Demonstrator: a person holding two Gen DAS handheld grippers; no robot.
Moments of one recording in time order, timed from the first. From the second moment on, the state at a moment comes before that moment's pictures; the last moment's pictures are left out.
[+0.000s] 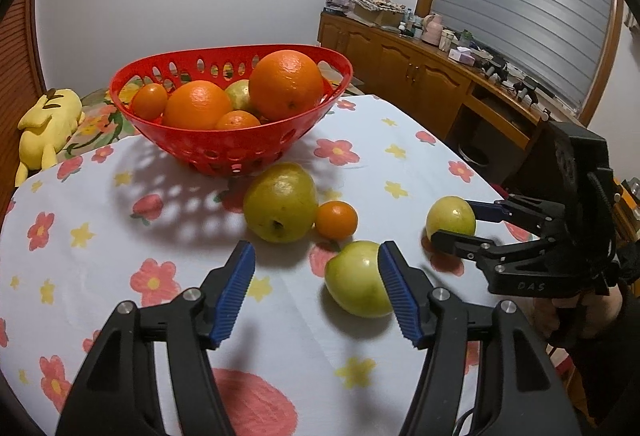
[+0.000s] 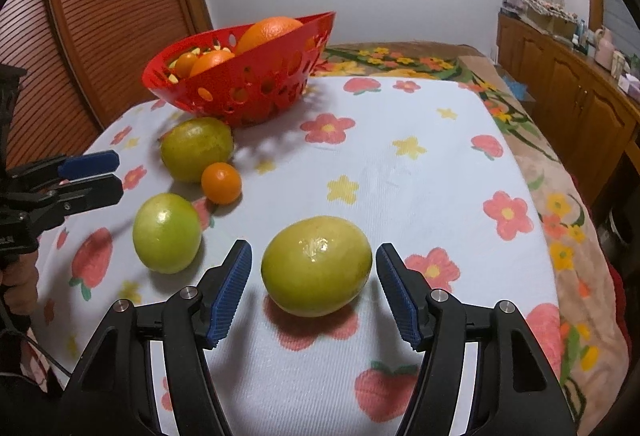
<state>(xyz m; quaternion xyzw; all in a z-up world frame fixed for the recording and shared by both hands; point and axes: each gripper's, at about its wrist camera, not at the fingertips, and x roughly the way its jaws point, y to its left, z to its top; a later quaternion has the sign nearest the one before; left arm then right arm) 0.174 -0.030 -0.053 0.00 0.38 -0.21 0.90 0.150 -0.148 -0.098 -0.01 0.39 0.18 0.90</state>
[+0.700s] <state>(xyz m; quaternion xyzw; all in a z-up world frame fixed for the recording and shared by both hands) 0.176 -0.053 -0.062 0.01 0.40 -0.23 0.89 0.129 -0.162 -0.097 0.00 0.39 0.19 0.90</state>
